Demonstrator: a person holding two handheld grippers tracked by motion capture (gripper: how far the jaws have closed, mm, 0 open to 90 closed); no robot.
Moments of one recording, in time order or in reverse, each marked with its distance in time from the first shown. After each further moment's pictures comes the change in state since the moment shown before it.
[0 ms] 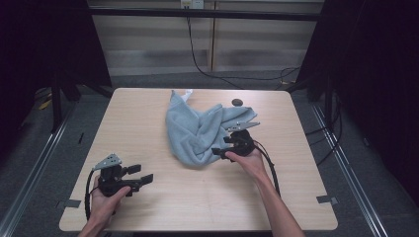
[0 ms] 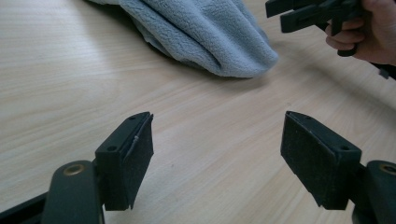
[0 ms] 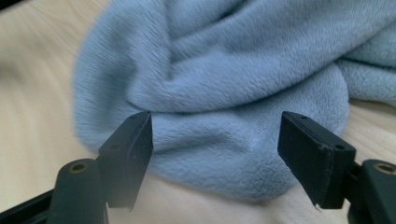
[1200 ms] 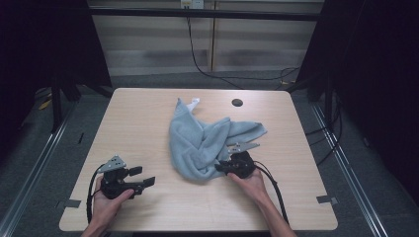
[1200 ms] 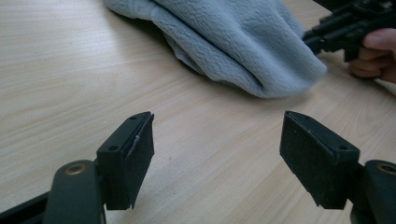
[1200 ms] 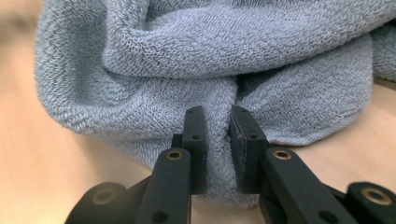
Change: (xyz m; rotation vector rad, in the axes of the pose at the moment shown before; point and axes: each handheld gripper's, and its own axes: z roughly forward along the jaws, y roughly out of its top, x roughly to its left) left arm -0.012 -0.002 0.004 0.039 0.030 0.042; right arm 0.032 -0.056 -0.007 0.034 0.046 0.028
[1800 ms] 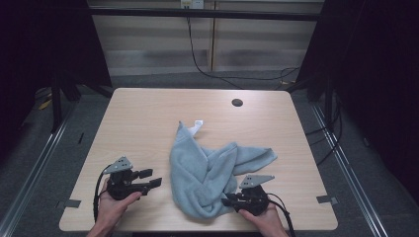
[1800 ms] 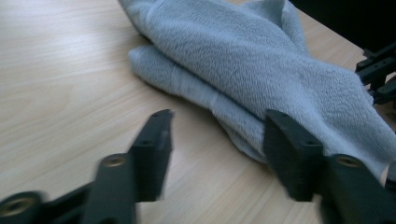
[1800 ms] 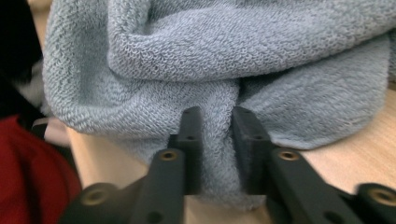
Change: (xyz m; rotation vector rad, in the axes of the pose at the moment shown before) left arm -0.023 0.012 0.009 0.017 -0.069 0.063; right arm 0.059 -0.057 -0.057 0.060 0.098 -0.019
